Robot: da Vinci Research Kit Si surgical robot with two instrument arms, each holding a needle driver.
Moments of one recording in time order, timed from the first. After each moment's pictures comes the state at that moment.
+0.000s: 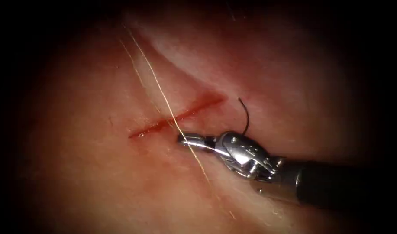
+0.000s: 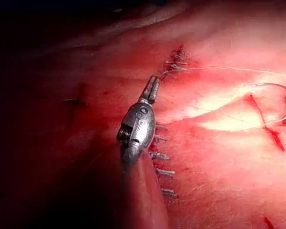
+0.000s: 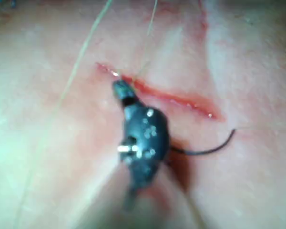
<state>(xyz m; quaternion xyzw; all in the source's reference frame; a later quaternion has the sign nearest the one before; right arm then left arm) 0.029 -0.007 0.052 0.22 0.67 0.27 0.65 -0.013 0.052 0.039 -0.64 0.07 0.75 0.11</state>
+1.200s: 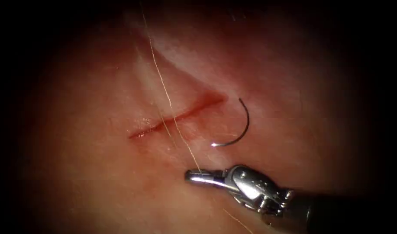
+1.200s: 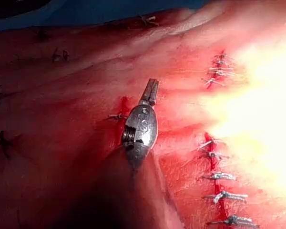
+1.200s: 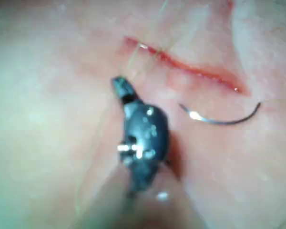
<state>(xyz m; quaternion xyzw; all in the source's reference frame) 0.026 -0.014 0.050 0.28 0.66 0.23 0.66 -0.011 0.062 0.045 -0.61 0.10 0.78 0.13</state>
